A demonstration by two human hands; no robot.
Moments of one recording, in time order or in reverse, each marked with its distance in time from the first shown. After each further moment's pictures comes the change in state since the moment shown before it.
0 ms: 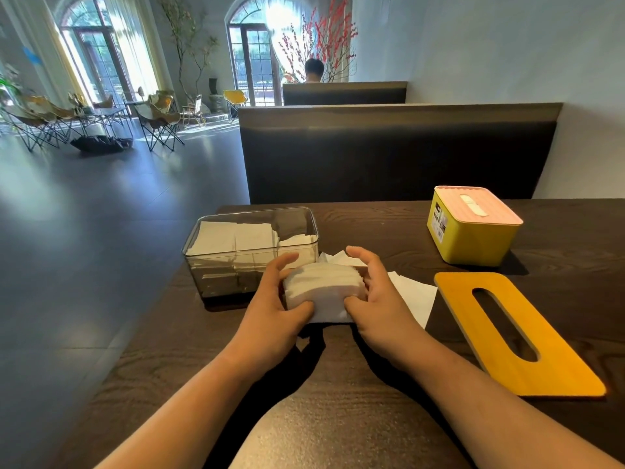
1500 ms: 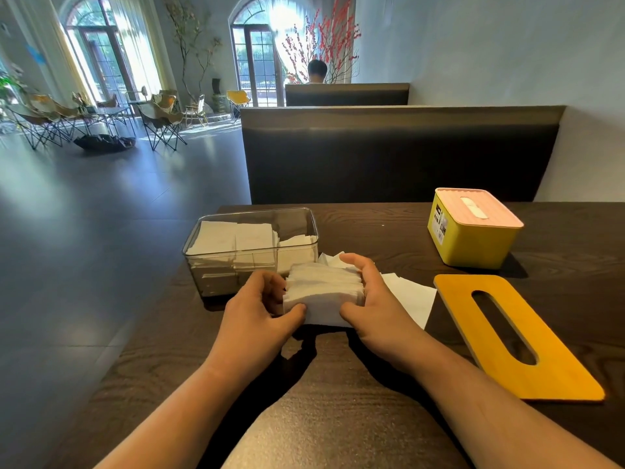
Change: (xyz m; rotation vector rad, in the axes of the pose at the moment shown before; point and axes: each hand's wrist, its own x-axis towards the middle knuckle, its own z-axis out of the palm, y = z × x) left_hand -0.013 -0.001 -0.011 0.290 0.225 0.071; right_hand -0.003 -0.005 -0.003 -0.091 -0.092 0.057
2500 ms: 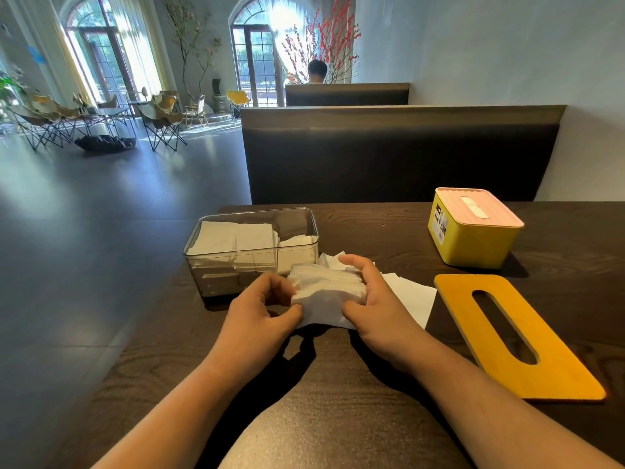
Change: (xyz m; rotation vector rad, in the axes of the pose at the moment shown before) left_hand 0.001 0.002 -0.003 -0.123 -0.121 -0.042; right_hand 0.002 0.003 -0.001 0.037 0.036 -0.006
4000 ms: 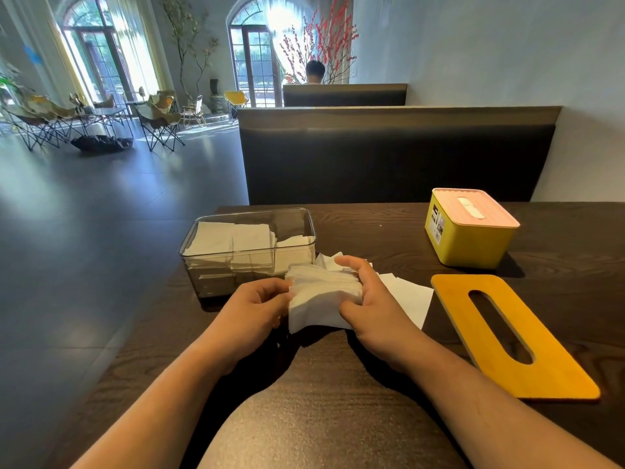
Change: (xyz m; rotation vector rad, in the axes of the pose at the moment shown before) left_hand 0.018 0.007 -0.010 -0.068 -0.202 -0.196; right_hand -0.001 -0.002 0.002 -0.049 -0.006 0.005
